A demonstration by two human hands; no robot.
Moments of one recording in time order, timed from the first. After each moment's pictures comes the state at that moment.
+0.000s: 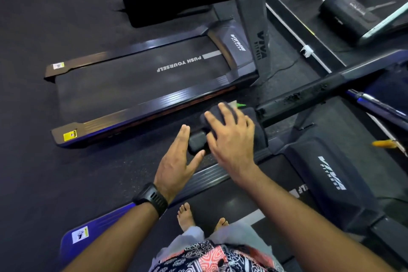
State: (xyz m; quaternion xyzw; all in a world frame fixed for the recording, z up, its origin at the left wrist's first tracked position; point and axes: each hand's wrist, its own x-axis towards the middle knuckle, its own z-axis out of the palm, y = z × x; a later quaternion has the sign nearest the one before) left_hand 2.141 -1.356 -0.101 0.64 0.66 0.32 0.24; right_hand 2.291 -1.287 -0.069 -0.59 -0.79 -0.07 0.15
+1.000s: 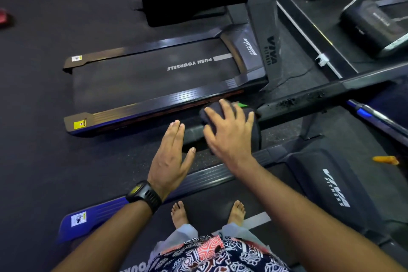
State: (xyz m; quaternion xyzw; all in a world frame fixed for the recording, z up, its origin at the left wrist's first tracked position) left_hand 2.172 -1.360 -0.096 0.65 0.70 0.27 0.12; right_hand 2.319 -1.267 -0.062 -0.58 -0.81 0.01 0.13
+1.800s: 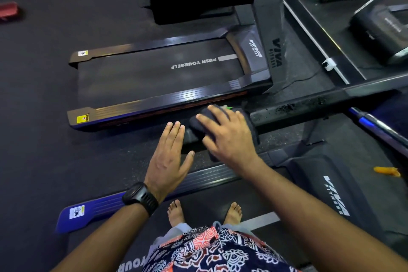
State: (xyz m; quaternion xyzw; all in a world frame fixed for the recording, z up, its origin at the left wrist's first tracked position) left_hand 2.183 -1.358 -0.095 0.66 0.71 0.24 0.09; right_hand 2.348 -1.250 -0.064 -0.43 -0.89 0.01 0.13
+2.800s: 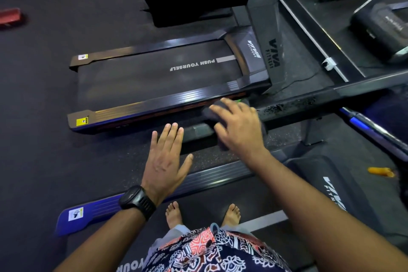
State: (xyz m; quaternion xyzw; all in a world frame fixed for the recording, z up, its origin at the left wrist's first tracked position) left_hand 2.205 -1.353 -0.092 0.67 0.72 0.15 0.02; right_hand 2.386 -1.212 -0.061 -0.48 -0.86 0.01 0.17
